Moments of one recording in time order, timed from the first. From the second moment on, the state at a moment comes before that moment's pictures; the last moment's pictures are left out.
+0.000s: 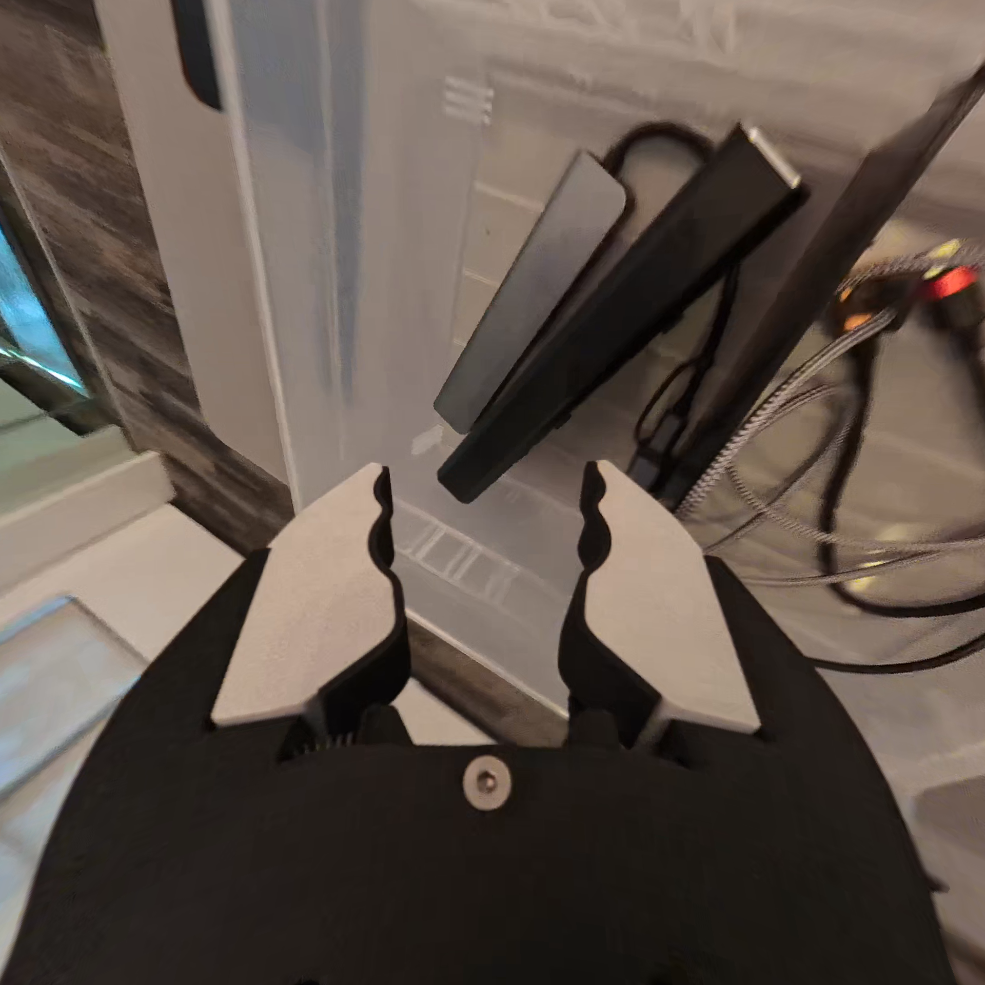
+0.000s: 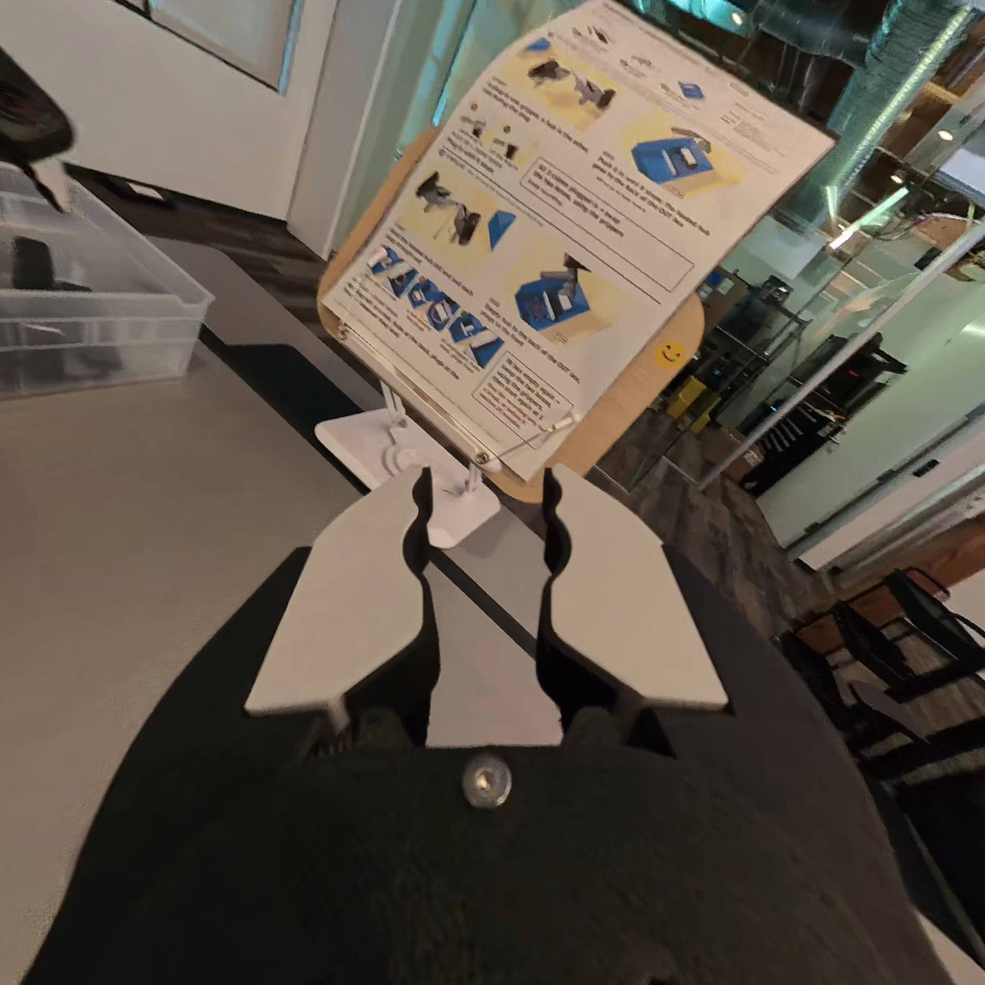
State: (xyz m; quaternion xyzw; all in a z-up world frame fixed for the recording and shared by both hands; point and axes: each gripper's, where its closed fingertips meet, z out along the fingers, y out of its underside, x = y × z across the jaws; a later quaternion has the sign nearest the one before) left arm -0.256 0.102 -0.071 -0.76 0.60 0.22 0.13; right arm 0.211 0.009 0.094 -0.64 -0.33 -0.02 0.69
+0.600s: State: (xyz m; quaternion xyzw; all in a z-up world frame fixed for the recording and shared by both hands) left arm -0.256 0.112 -0.147 -0.69 0.71 0.14 0.04; right arm 0.281 0.044 0.046 -0.77 -0.22 -0.10 0.59
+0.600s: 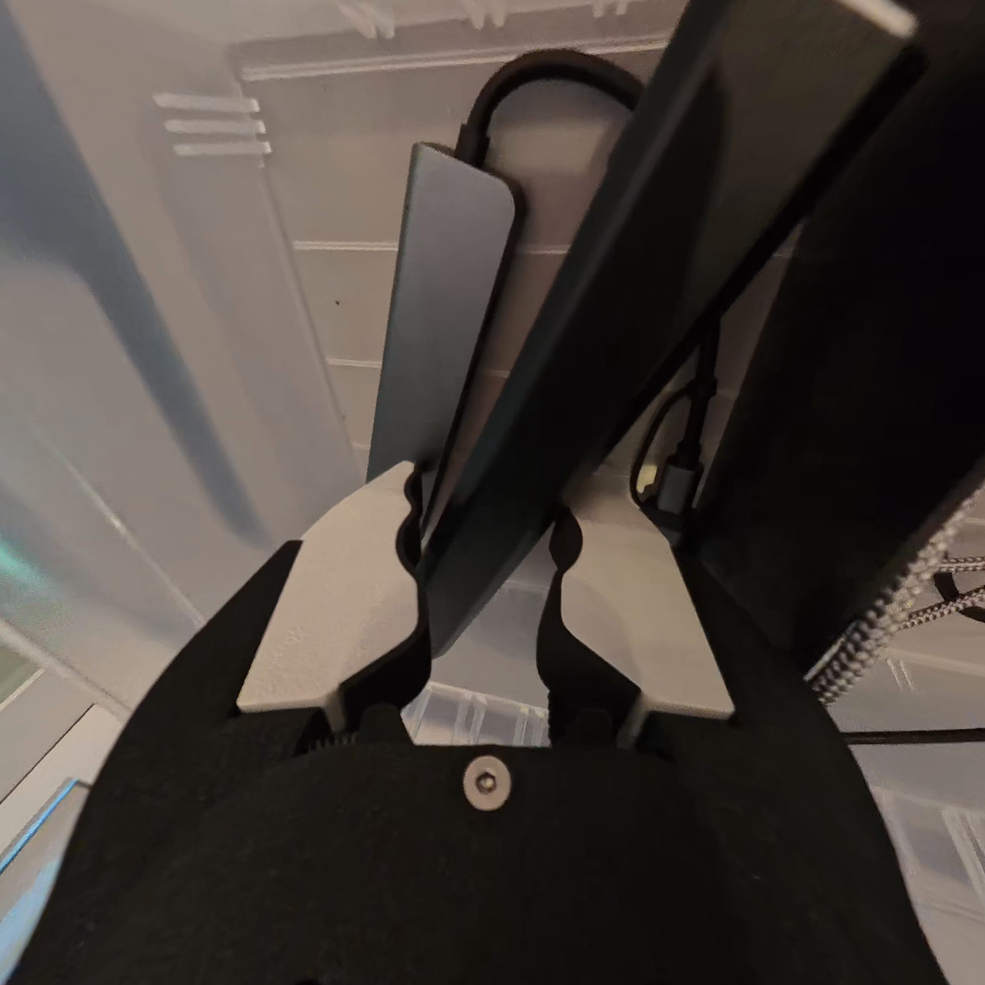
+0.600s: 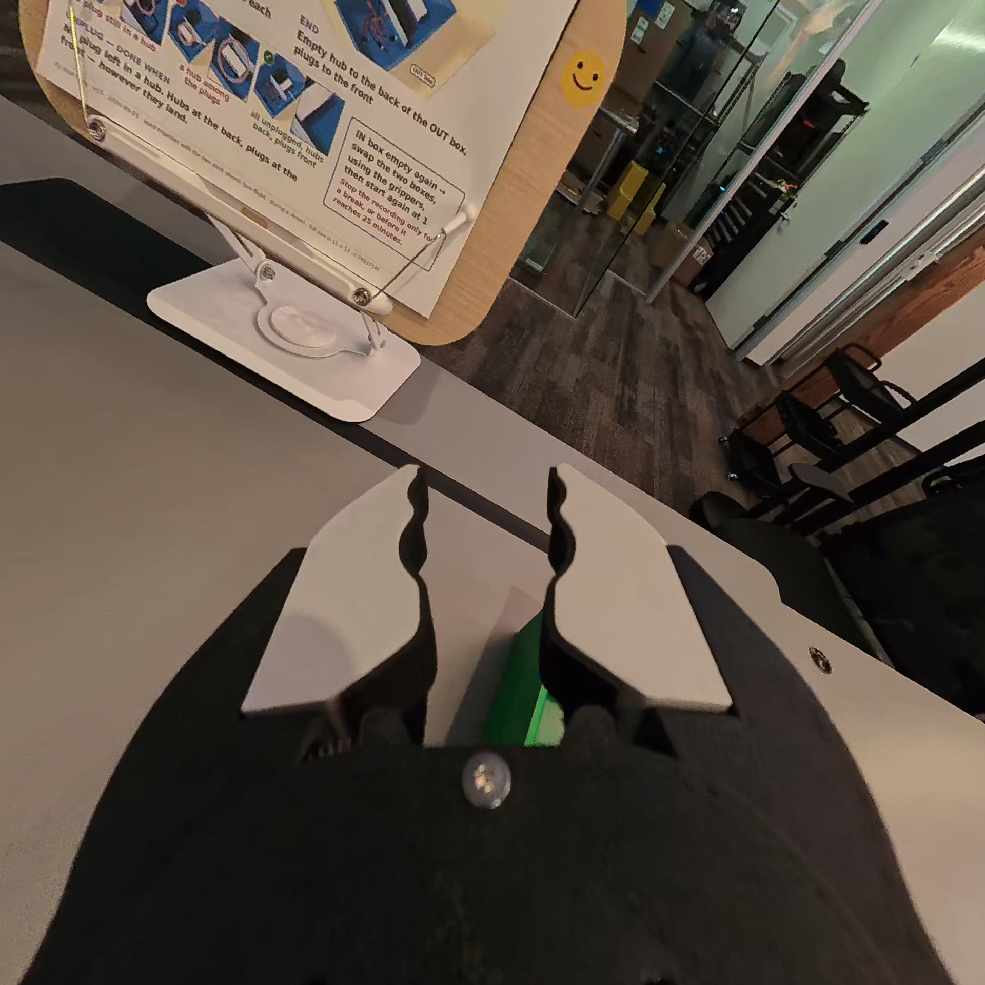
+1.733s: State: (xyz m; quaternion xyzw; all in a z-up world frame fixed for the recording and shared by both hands) left arm -0.262 0.080 -0.014 -0.78 0.56 0.27 0.05; right arm 0.266 0.032 0.050 -0.77 -0.25 -0.05 0.59
